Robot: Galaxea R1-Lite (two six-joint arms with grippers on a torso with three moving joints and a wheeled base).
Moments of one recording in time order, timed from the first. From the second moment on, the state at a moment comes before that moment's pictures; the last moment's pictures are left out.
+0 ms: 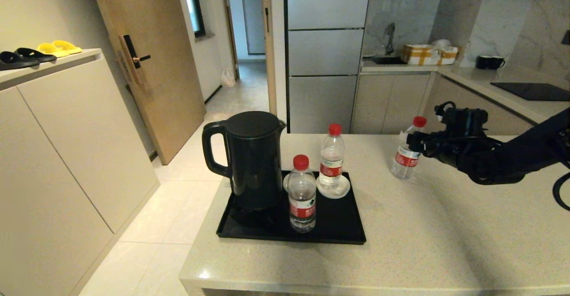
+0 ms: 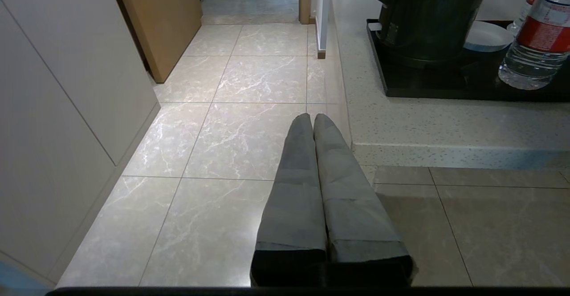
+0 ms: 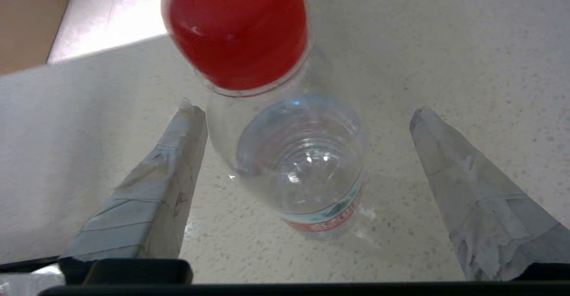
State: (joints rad) left arm 0.00 0.00 -0.02 0.06 0.00 0.01; right arm 0.01 2.24 -1.25 -0.65 -0.08 0.22
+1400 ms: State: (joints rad) left arm 0.00 0.00 -0.02 0.06 0.00 0.01; right arm 0.10 2.21 -1.31 -0.47 -0.04 0.18
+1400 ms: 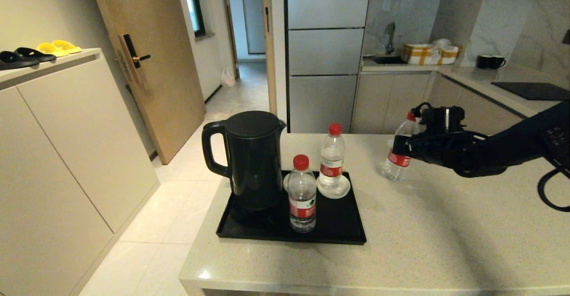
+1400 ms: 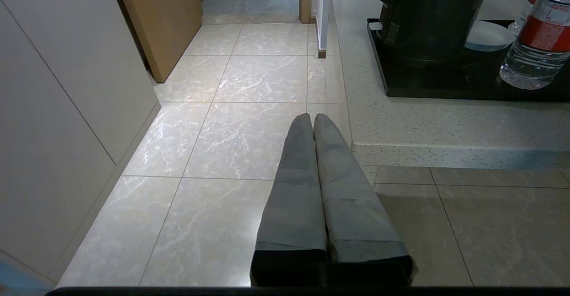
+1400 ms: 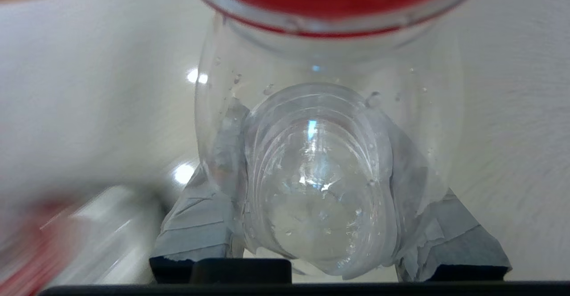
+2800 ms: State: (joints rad) left arm 0.00 0.00 -0.02 0.06 0.00 0.01; right arm 0.59 2.11 -0.91 -0.86 -0.20 0.19
